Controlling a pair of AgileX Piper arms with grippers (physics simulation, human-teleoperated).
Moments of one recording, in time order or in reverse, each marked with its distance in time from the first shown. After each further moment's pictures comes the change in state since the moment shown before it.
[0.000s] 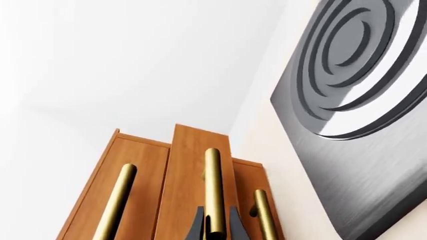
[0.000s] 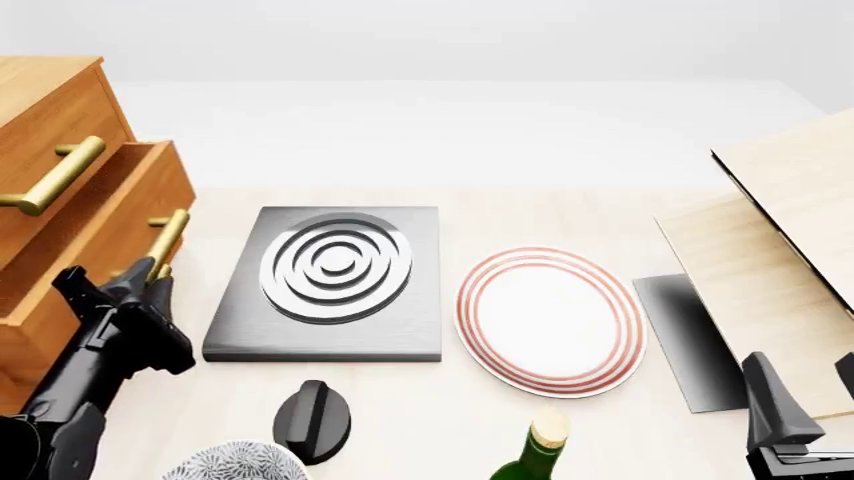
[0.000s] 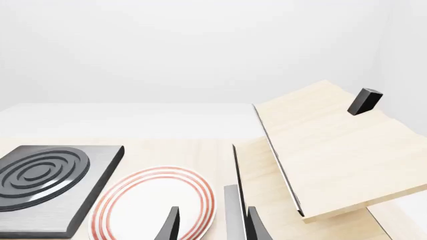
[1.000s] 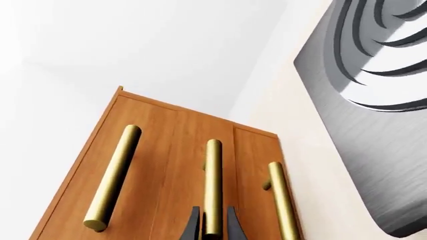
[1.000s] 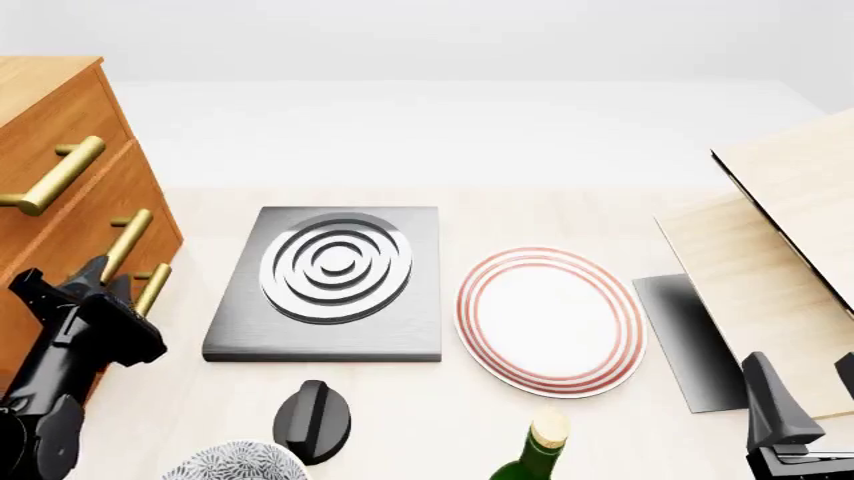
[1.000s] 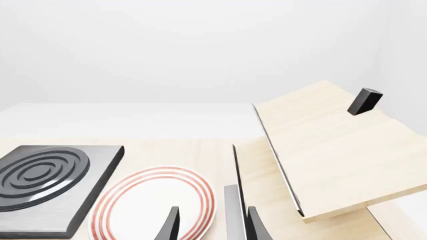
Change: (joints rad) left arm 0.141 0.051 -0.027 -0.025 -0.030; right arm 0.000 0.000 0.000 0.000 0.000
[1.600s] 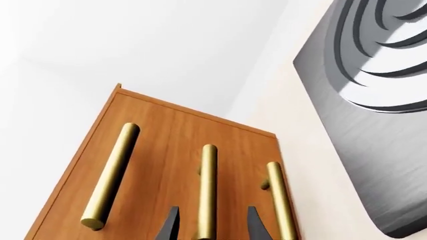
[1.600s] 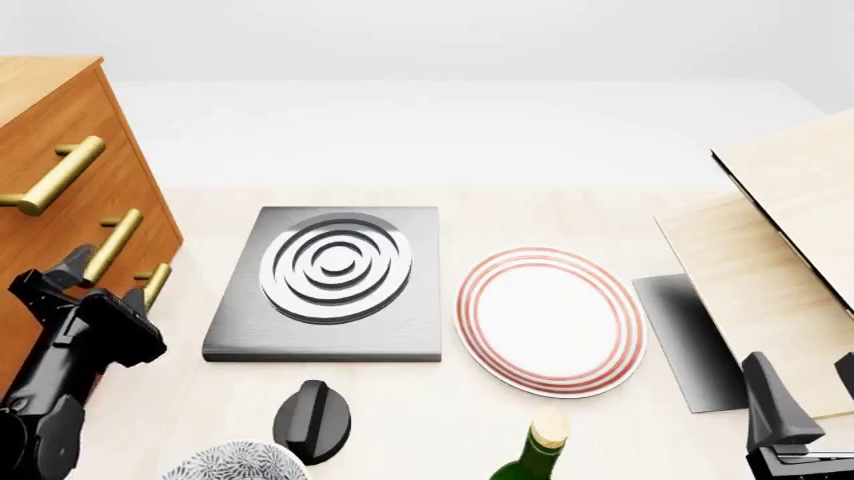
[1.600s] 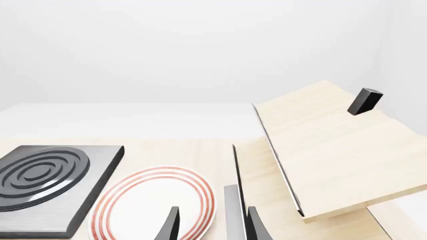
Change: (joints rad) left arm 0.000 0.005 0.000 0.000 -0.016; right arm 0.000 0.001 0.000 -0.001 0.000
